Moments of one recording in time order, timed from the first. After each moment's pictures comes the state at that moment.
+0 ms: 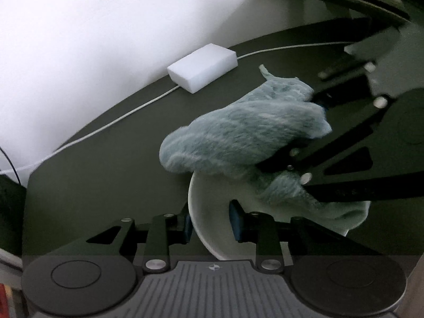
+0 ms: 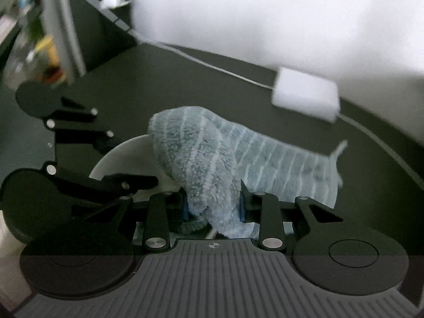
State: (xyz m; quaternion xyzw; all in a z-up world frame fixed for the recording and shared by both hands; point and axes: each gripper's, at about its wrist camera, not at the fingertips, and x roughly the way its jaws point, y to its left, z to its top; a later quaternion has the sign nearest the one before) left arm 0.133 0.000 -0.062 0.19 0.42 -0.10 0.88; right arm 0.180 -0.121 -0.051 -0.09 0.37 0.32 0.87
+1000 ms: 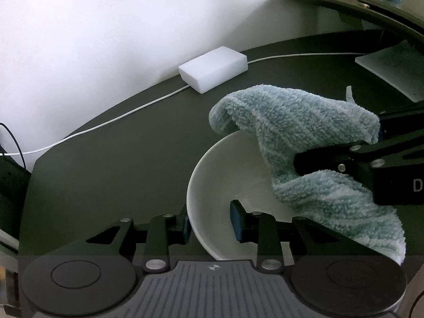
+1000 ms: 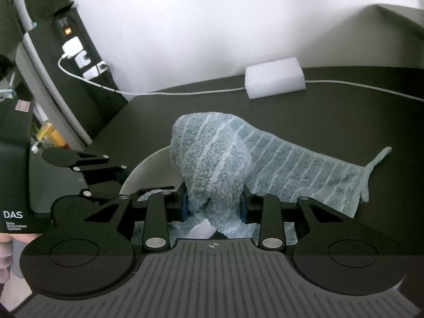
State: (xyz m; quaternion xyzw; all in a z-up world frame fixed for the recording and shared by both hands) left arm 0.126 -0.009 -0.063 0.17 0.41 -0.07 0.89; right arm 0.155 -0.169 -0.064 0.09 0.35 0.30 0.88
